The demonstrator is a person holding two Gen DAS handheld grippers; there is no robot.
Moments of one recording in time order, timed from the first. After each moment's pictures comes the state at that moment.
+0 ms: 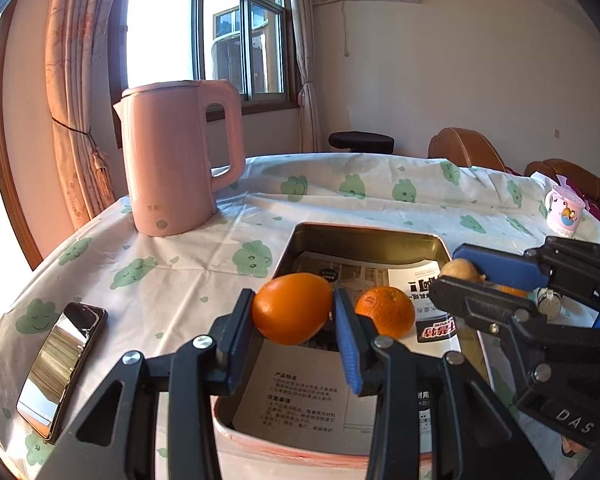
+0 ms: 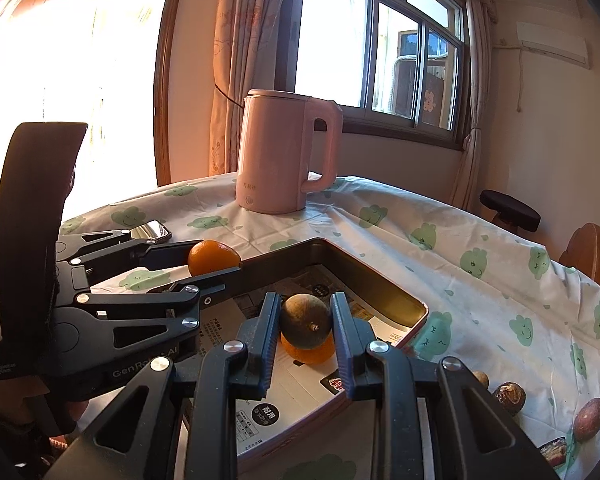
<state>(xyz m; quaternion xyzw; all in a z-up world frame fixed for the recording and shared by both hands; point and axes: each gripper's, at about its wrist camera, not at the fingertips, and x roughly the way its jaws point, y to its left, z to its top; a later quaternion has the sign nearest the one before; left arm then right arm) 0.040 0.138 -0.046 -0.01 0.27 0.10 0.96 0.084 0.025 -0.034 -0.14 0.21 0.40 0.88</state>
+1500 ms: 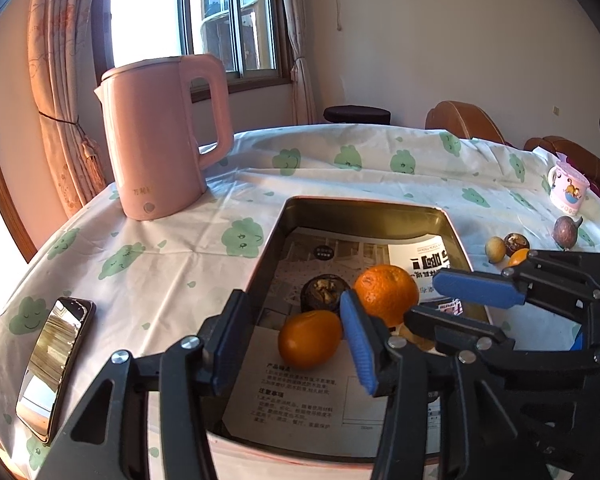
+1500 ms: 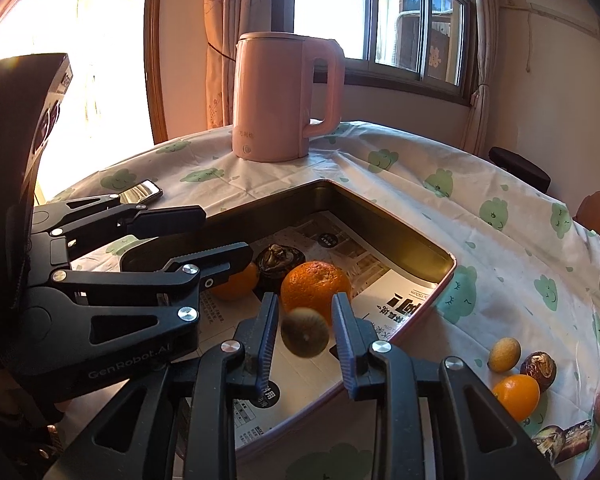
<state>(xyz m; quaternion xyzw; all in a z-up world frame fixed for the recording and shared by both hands) 0.054 0.133 -0.055 0.00 0.31 0.10 0.95 0.102 0.037 -0.061 -0.15 0.29 0.40 0.86</state>
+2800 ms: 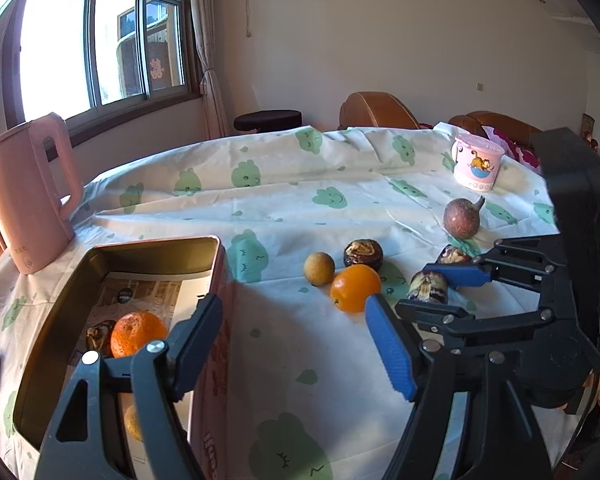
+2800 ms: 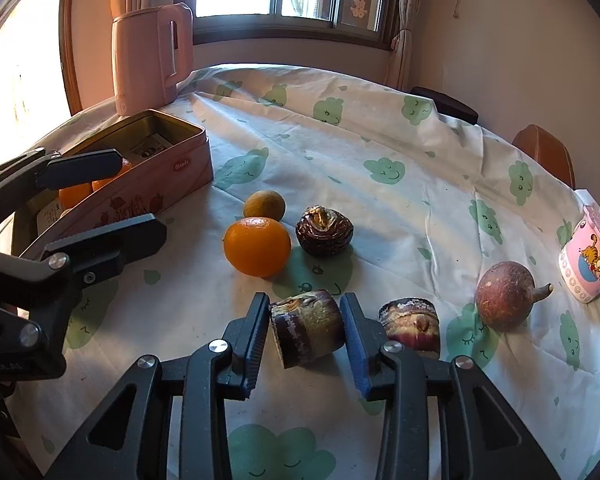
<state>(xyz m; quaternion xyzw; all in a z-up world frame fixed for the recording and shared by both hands) 0.089 -0.009 -0.052 0.03 0.31 -0.05 0.95 0.139 -0.117 -0.081 -0.16 0.36 0.26 0.88</state>
